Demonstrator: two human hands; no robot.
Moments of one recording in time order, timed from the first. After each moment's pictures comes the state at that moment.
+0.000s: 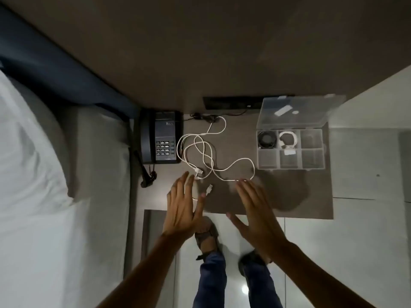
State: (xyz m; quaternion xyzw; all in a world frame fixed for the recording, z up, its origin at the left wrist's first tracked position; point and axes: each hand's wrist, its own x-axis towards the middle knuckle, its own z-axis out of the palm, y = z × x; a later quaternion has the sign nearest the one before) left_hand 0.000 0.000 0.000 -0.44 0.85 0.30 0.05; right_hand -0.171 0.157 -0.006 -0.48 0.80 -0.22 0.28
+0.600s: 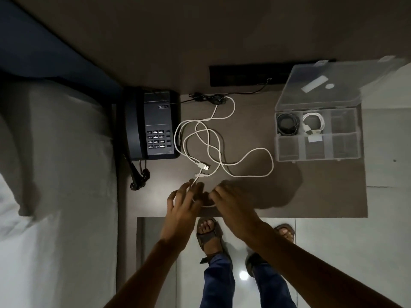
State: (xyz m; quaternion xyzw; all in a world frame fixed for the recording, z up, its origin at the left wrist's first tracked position) left_hand 0.053 -0.019 -0.110 -0.29 0.93 0.19 0.16; right_hand -0.114 0.071 -0.105 -0.62 0.70 0.08 0.33
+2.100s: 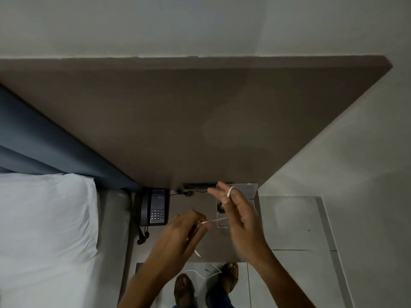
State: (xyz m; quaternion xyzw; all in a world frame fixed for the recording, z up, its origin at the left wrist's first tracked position) left_hand -0.108 0.002 0.432 -0.24 0.88 0.39 -0.07; right_hand -0.267 0.112 0.424 -0.29 0.70 -0.53 0.38
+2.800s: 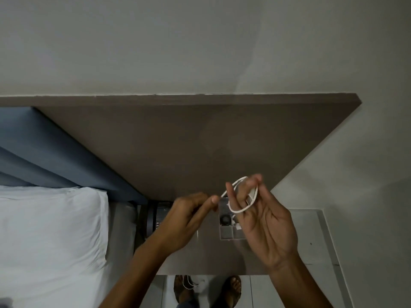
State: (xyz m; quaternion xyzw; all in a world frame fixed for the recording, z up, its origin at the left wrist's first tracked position) left_hand -0.148 -0.040 0.513 -0.18 0.84 0.50 -0.12; right_hand -0.288 0.104 0.534 0.06 0.13 -0.80 0.58
